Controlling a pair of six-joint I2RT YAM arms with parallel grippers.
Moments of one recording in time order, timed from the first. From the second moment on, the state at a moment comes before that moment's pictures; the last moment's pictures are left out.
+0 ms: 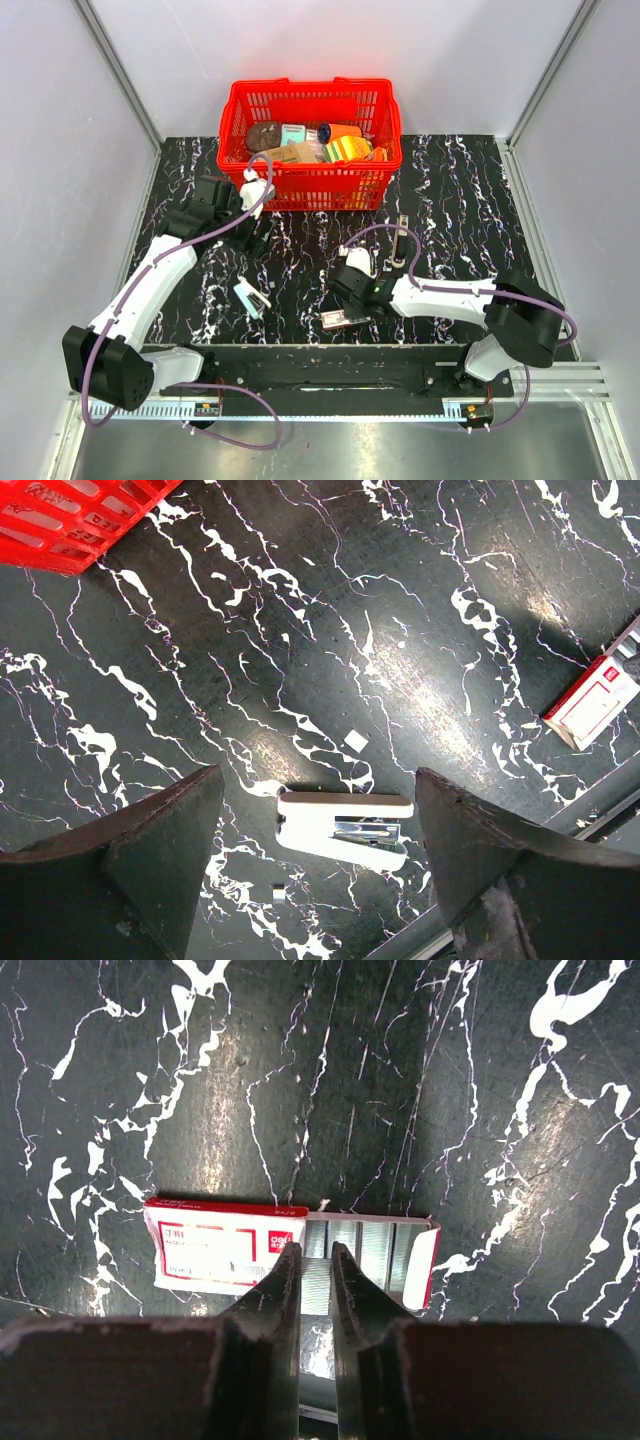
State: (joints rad) left arm -0.31 1.22 1.10 -0.76 0.28 0.26; right arm 1.08 1.53 0.86 -0.44 0.33 0.82
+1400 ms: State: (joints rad) left arm -0.30 1.21 1.07 -0.75 0.28 0.26; right arm 1.11 1.53 0.84 -0.45 0.35 0.84
